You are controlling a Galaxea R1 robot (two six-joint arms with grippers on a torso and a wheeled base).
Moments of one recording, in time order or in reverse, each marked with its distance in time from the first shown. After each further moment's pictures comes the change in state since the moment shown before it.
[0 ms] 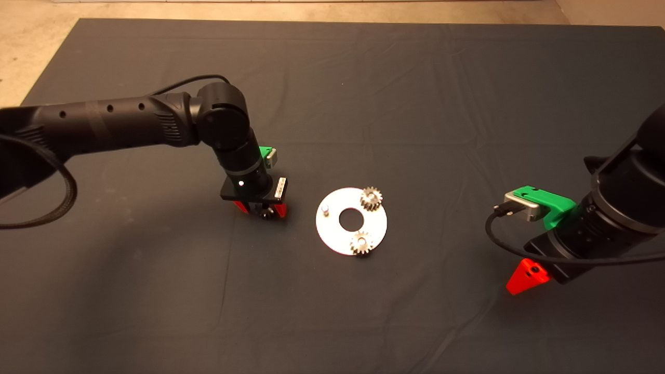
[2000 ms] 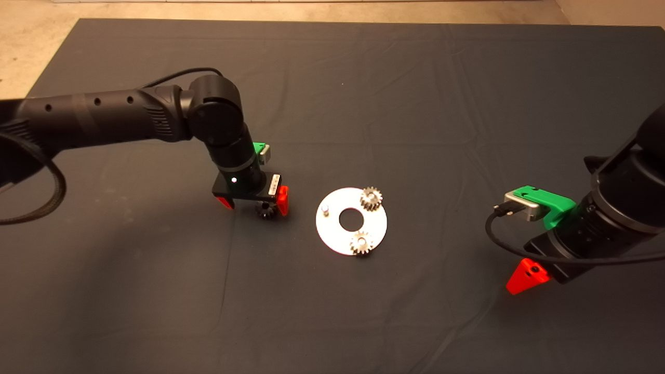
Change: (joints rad) left arm -0.025 -0.017 0.035 0.000 0.029 -0.028; right arm 0.000 0.000 0.000 0.000 0.000 0.000
